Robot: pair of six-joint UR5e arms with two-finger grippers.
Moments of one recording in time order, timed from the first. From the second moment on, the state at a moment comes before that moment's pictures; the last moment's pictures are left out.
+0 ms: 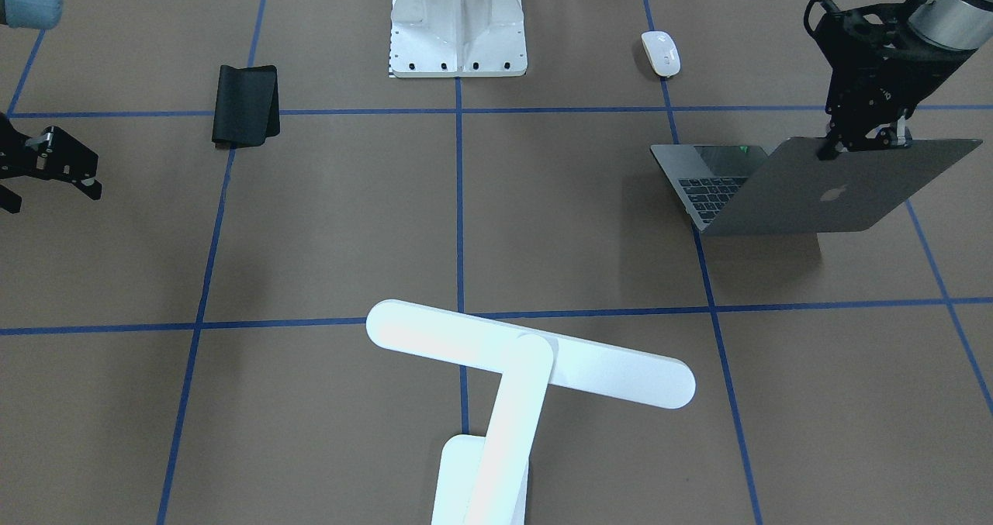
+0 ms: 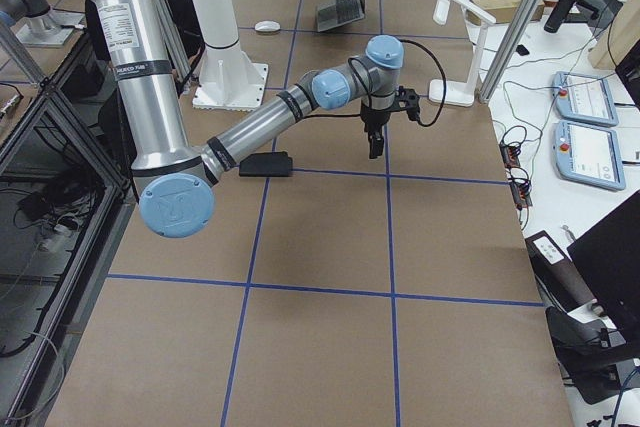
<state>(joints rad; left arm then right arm) -1.11 -1.80 -2.11 -1.39 -2.22 0.80 1.15 -1.37 1.97 -1.73 2.29 0.46</state>
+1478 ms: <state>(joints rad) -0.84 -2.27 -1.85 -1.39 -1.94 0.60 1.16 -1.41 1.98 -1.73 2.30 0.47</state>
